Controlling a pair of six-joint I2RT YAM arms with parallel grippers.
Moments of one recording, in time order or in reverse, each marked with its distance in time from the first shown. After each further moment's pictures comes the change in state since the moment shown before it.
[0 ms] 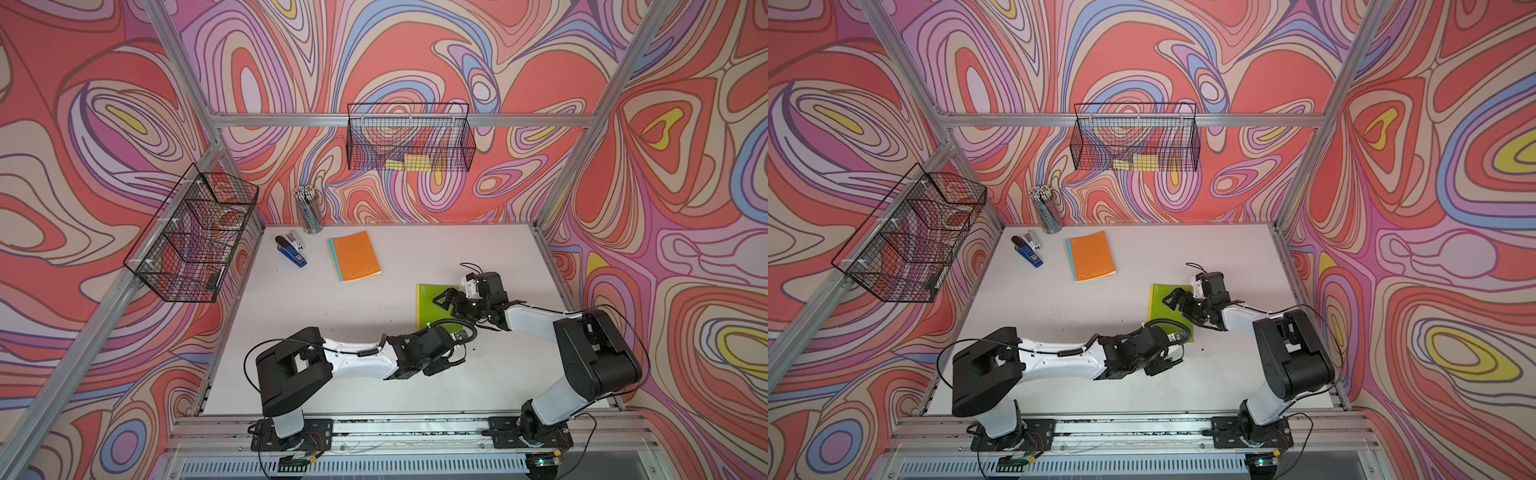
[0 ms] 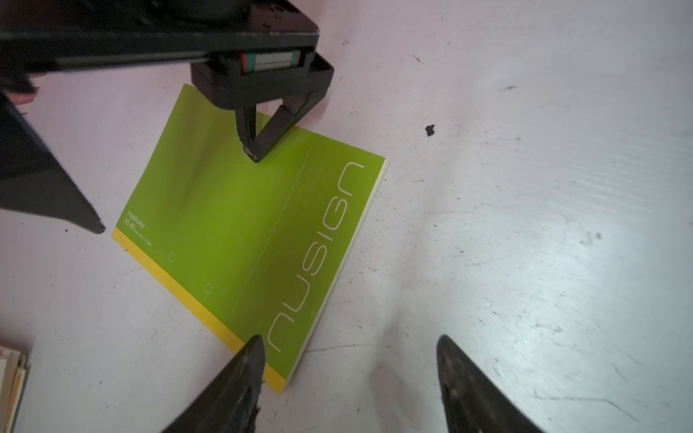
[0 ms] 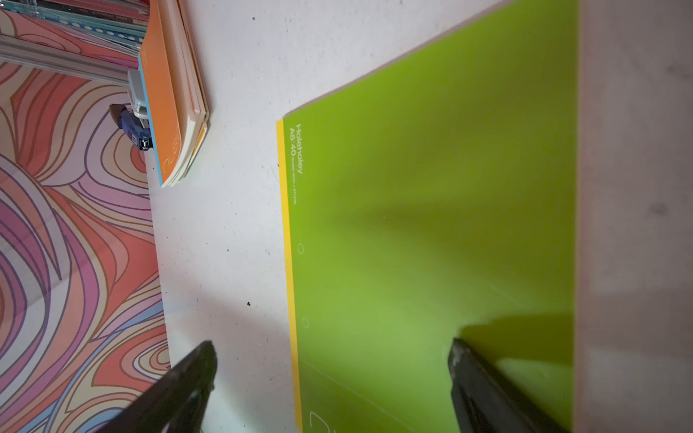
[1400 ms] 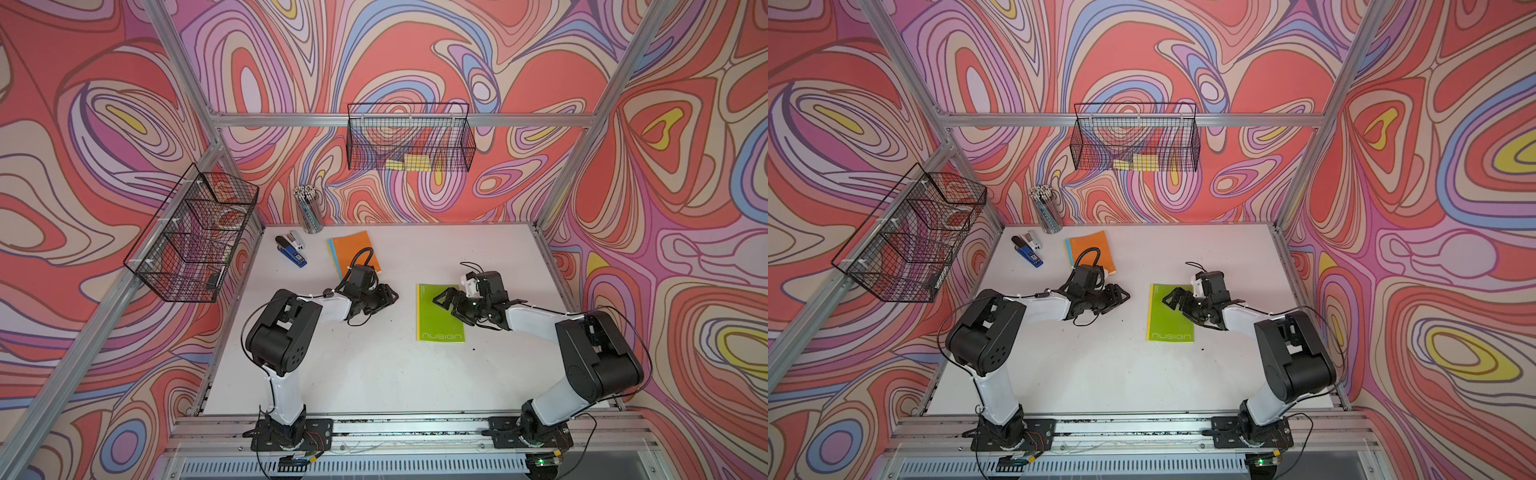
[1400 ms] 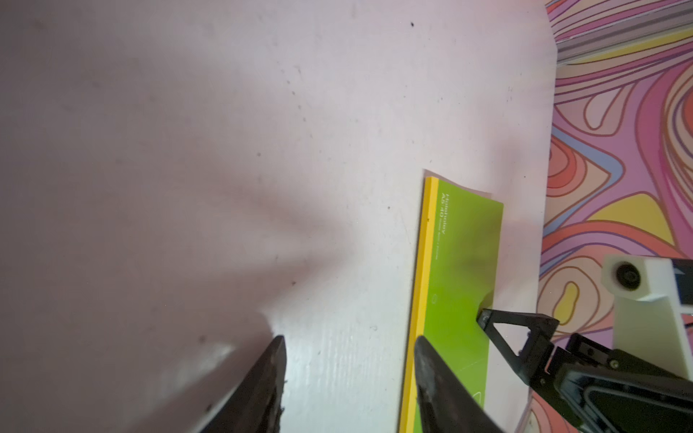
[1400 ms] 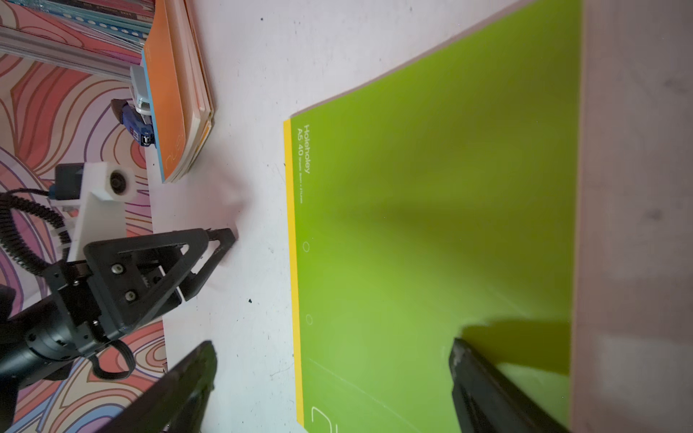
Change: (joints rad) left arm 0.702 0.187 -0.009 0.253 0.658 -1.079; right arm 0.000 -0.014 0.004 -0.008 -0.001 -0.019
